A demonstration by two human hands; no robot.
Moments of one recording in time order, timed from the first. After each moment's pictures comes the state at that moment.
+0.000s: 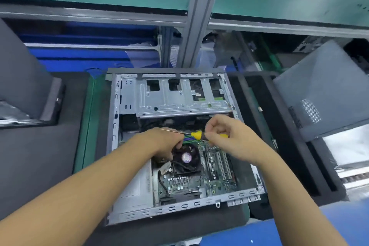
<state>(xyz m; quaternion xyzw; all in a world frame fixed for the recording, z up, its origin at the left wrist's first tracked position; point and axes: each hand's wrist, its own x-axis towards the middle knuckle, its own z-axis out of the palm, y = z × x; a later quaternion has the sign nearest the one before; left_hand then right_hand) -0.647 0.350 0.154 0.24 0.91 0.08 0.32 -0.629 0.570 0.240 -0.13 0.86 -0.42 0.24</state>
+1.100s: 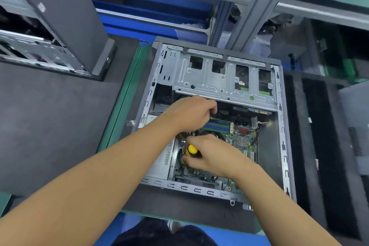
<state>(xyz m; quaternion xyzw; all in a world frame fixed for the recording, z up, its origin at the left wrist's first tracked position) -0.634 0.343 0.156 0.09 0.96 0.25 0.08 -0.606 0.496 0.175 -0.47 0.82 -0.16 0.30</state>
